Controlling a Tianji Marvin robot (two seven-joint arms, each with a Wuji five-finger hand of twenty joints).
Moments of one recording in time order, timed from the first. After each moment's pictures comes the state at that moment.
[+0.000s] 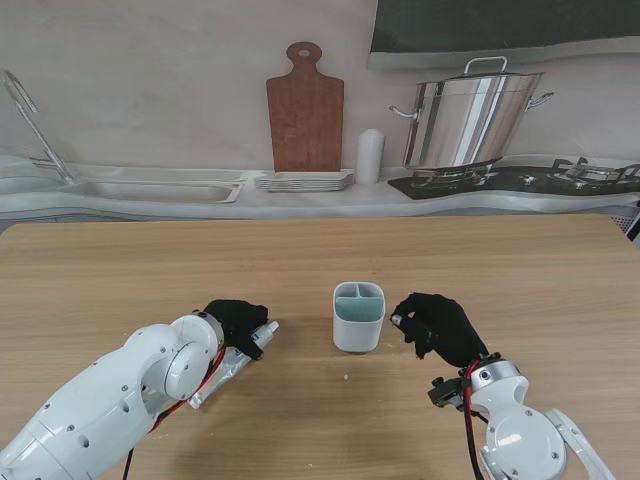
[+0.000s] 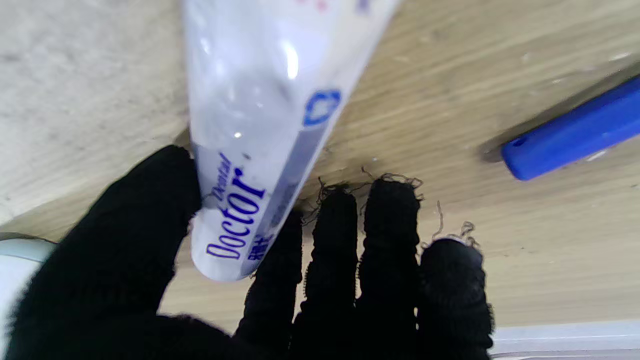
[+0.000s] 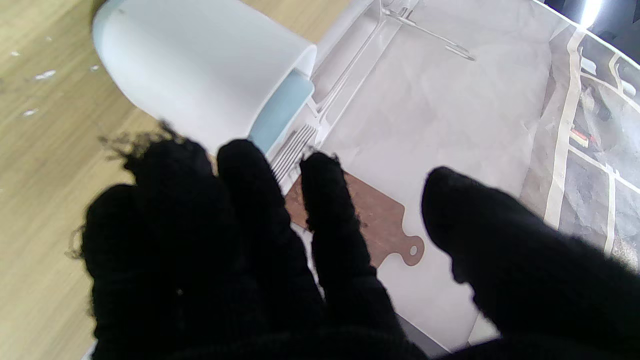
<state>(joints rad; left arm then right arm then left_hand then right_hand) 1.25 -1.01 -0.86 -1.51 0.94 0.20 -0.38 -1.86 -1.15 1.40 -1.90 -0.22 -0.05 -0.08 0.59 -0.59 0.54 0.14 0.37 0.06 0.92 0.84 0.73 0.14 0.78 0.75 0.85 0.17 0.87 1.06 0.54 0.20 1.53 0.84 0.31 -0.61 1.26 -0.07 0.91 0.21 0.85 0.26 1.22 0.35 0.82 0.36 1.26 0.38 1.04 0.63 0.70 0.59 1.45 0.52</state>
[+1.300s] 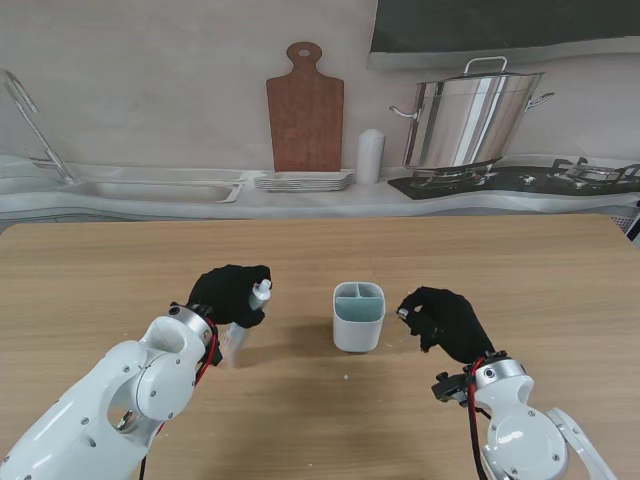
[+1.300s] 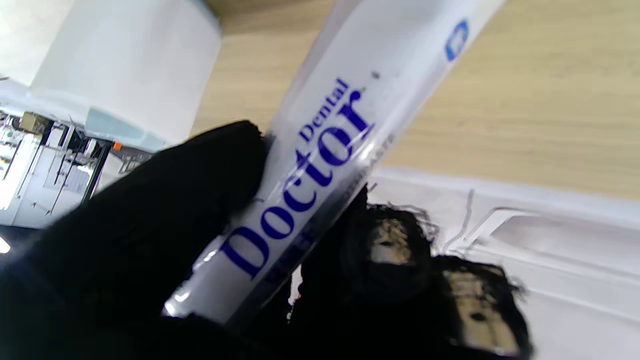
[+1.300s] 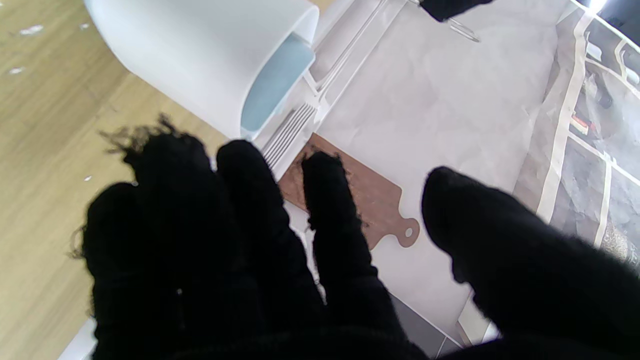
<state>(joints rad) 1.50 -1.07 -1.13 -1.79 0.85 0.14 -0.07 -1.86 -1.15 1.42 -1.90 -0.25 -0.06 -0.13 0.65 -0.92 0.97 0.14 0.61 -0.03 1.19 1.08 1.07 0.15 0.76 0.95 1.23 0.08 1.32 1.04 1.05 0.17 1.81 0.71 0.31 -0.61 1.26 -0.07 0.91 0.19 0.85 0.26 1.21 0.36 0.80 0.36 1.26 0.38 1.00 0.62 0.69 0.59 1.43 0.52</state>
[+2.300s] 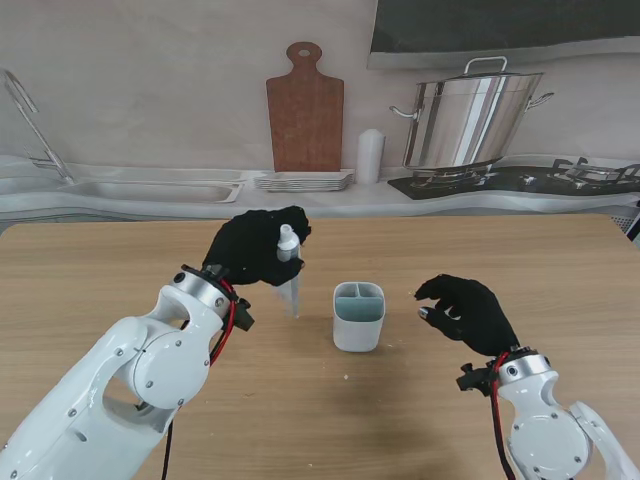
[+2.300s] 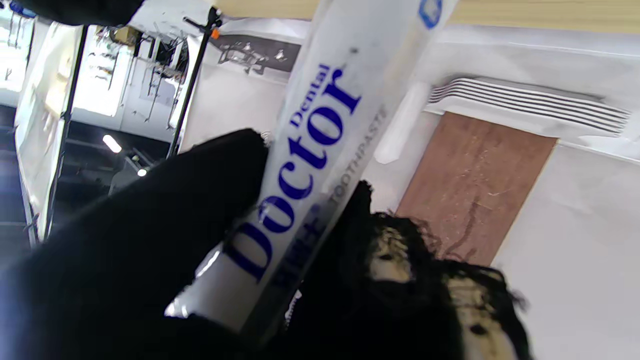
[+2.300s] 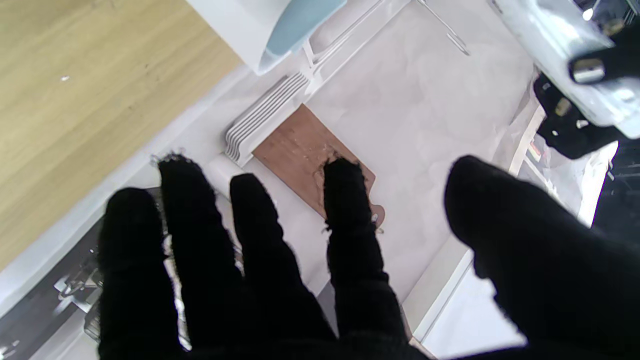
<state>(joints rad) 1.45 -1.10 -1.09 -2.00 0.73 0.12 0.01 -1.84 -1.15 1.50 -1.80 -0.40 -0.29 -0.15 0.65 -0.89 1.00 0.09 0.61 -0.06 1.20 1.10 1.09 0.17 0.80 0.93 1.24 0.08 1.40 0.95 1.06 0.16 1.84 0.72 0.26 -0.70 1.26 -0.07 0.80 0.06 0.81 0.28 0.85 0.39 0.57 0.31 0.86 0.46 0.57 0.50 0.40 0.59 1.22 0.44</state>
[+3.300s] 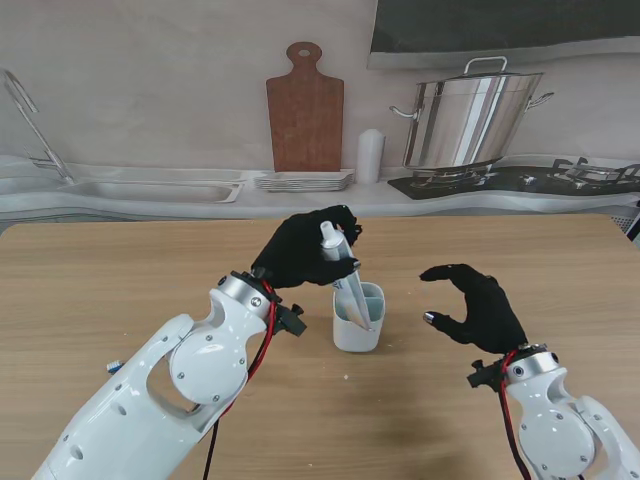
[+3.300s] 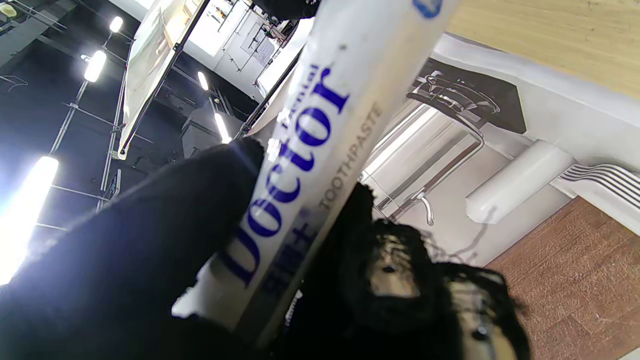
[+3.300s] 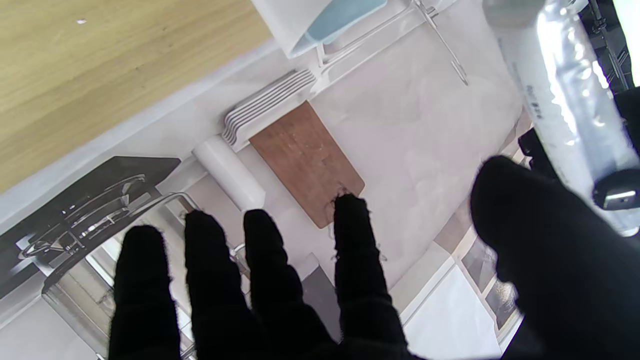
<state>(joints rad) 1.34 -1.17 -0.94 -1.87 0.38 0.01 0.14 -1.81 -1.14 1.53 -1.73 -0.55 -0.40 -0.20 0.65 -0.84 0.99 0.09 0.61 -0.06 1.21 1.10 1.11 0.17 0.87 0.89 1.25 0.09 1.46 0.90 1.07 0.16 1.85 0.72 0.18 -0.71 1.24 -0.08 0.49 0.02 0.76 0.28 0.53 0.36 0.55 0.30 0.47 0.40 0.46 0.33 0.09 0.51 1.01 0.29</state>
